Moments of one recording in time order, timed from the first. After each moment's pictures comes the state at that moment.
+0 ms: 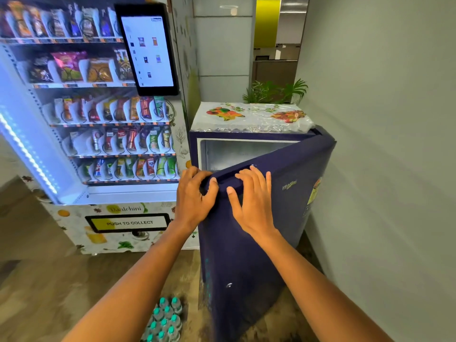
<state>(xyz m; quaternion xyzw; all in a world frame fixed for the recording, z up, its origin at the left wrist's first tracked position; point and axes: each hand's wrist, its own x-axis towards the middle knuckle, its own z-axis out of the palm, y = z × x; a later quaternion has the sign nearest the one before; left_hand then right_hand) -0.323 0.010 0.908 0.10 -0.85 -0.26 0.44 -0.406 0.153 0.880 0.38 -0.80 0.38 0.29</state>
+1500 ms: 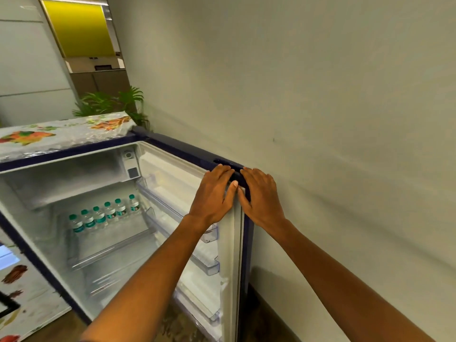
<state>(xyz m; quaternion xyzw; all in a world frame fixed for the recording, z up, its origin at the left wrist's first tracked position) -0.401 0.440 0.919 -0.24 -0.90 -0.31 0.19 -0.400 0.599 0.892 0.12 -0.92 0.22 0.30</state>
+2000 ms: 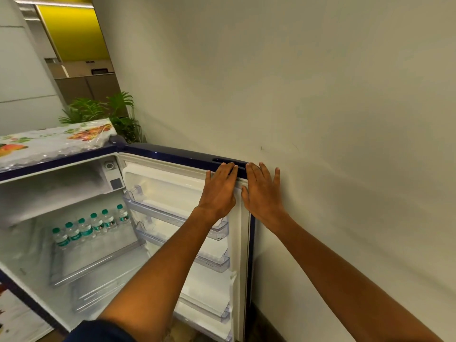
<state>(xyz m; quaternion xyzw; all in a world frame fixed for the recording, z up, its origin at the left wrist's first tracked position) -0.483 0.522 0.923 -0.23 -0.95 -0.12 0.17 -0.474 0.664 0.909 0.03 -0.98 0.04 0.21</state>
